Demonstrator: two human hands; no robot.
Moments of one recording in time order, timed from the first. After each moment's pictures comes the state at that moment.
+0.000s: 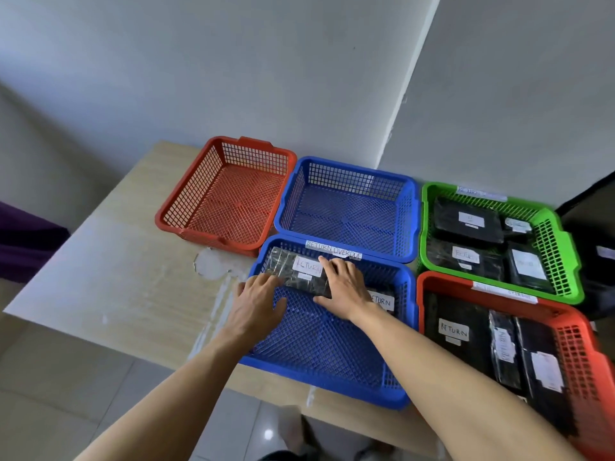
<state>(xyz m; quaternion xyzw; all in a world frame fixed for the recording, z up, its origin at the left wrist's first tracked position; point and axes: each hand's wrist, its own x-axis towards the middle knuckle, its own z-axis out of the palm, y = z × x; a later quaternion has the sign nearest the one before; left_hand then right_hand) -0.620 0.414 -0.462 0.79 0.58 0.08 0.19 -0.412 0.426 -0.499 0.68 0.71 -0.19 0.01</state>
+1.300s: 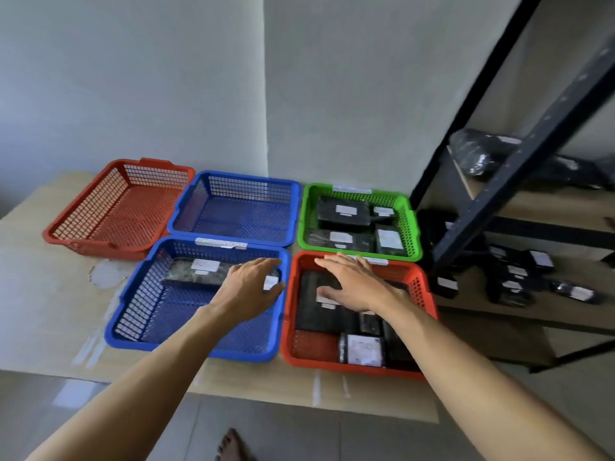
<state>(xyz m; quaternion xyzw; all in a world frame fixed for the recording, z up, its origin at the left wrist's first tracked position) -0.419 0.310 -0.367 0.86 0.45 0.11 0.21 -0.191 0.258 -0.362 0.68 0.71 -0.20 0.00</state>
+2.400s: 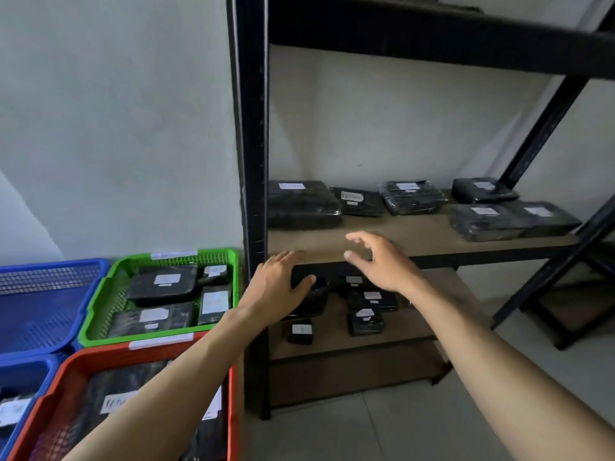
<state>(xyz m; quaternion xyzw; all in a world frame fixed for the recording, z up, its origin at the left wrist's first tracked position) 0.044 0.223 -0.278 0.89 0.30 0.24 0.24 0.247 0.123 -0.244 0.80 0.54 -0.10 -0.23</state>
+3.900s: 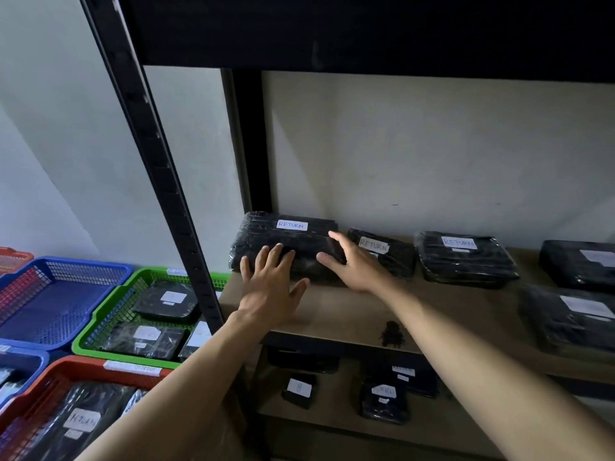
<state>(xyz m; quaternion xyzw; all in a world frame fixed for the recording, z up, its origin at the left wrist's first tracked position) 0.188 0.301 -0.298 0.84 0.52 0.17 0.00 0.393 0.303 -0.297 0.68 0.65 -0.19 -0.26</state>
